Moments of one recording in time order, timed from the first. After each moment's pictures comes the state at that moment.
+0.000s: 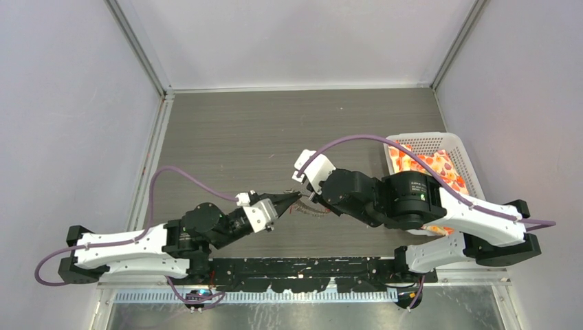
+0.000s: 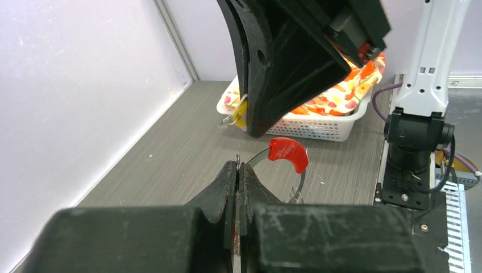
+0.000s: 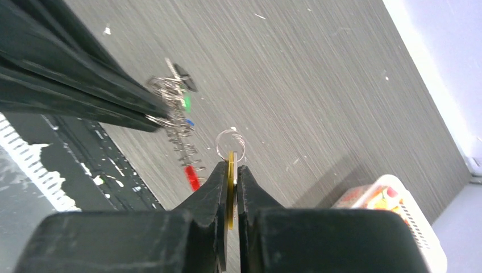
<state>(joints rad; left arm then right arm) -1.45 0.74 0.74 0.16 -0.33 0.34 1.44 1.25 1.68 -1.15 0.56 0.08</state>
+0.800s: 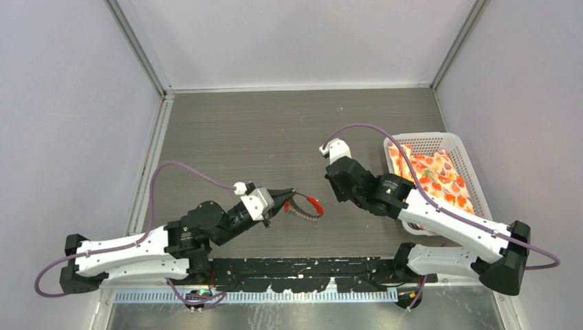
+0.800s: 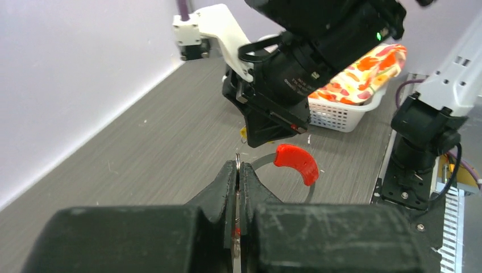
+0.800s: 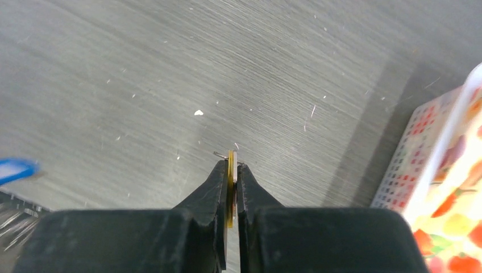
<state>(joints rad) -1.38 0.68 0.66 0.16 -0.34 0.22 1.03 1.10 1.07 -0.79 0.47 0.26</state>
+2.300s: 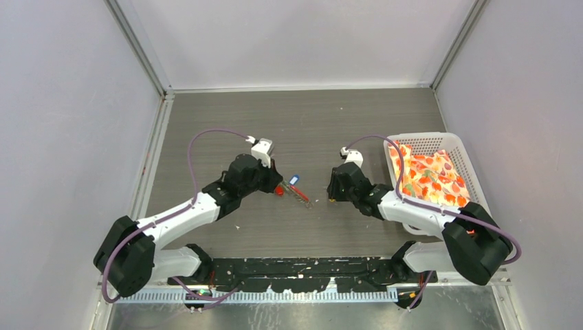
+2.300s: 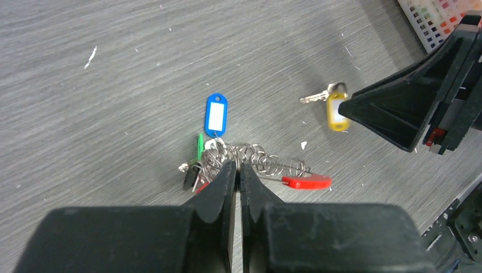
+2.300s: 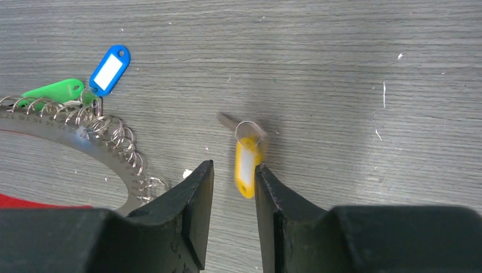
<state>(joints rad) -0.69 1.20 0.63 0.11 0.02 -0.35 0.70 1.28 0.57 -0.06 0.27 0.61</state>
